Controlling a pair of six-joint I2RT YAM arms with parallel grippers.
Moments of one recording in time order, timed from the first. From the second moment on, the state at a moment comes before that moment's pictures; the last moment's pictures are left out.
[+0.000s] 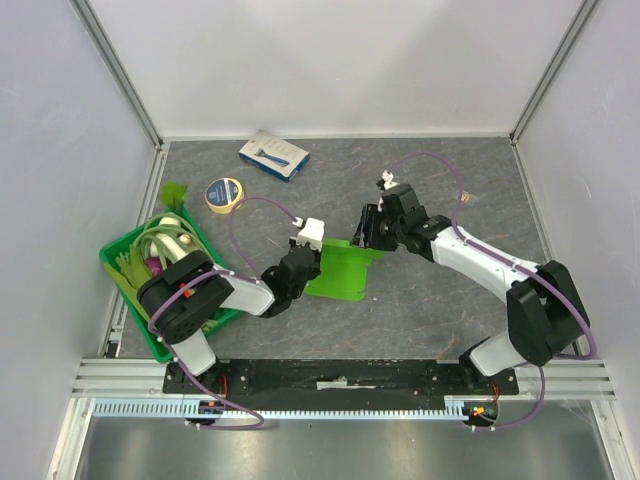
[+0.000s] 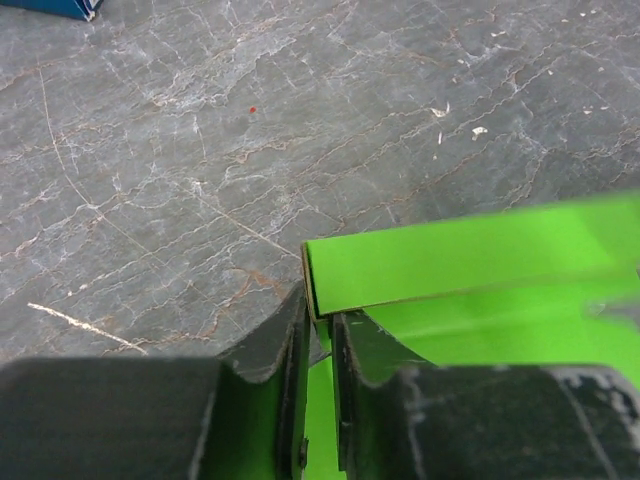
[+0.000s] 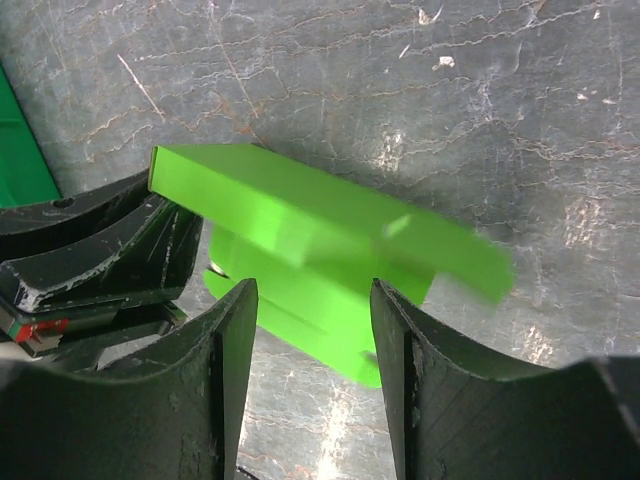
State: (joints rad) left arm -0.85 1.69 0.54 0.80 -0.51 -0.15; right arm 0.55 1.49 0.99 -0.27 -0.14 0.60
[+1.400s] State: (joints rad) left arm -0.93 1.74 0.58 0.84 -0.81 -0.12; right arm 0.59 1.45 0.90 -0.22 -0.01 0.71
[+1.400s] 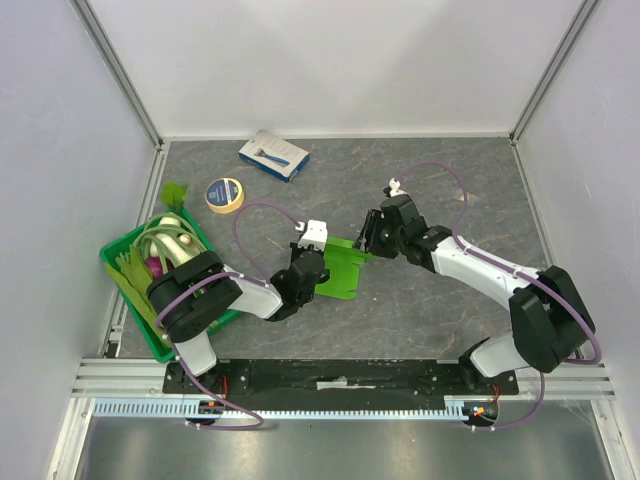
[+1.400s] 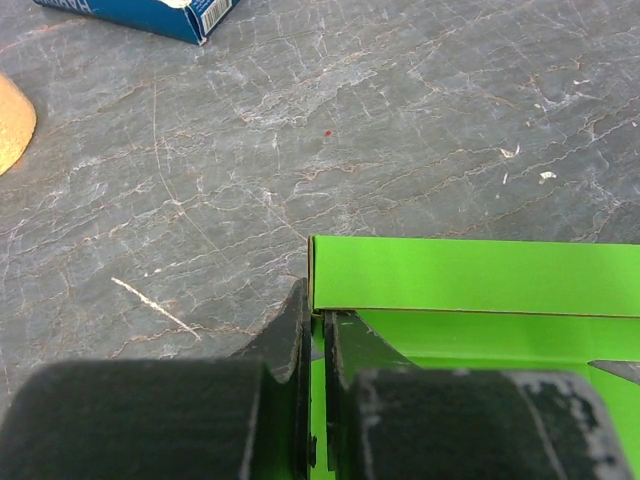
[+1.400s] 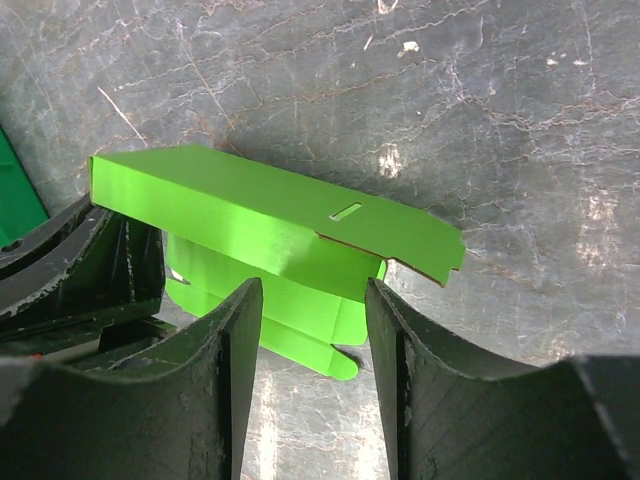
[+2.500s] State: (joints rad) left arm -0.95 1.73 0.59 0.73 -0.85 -0.25; right arm 0.50 1.54 0.68 0.30 -0.25 1.01
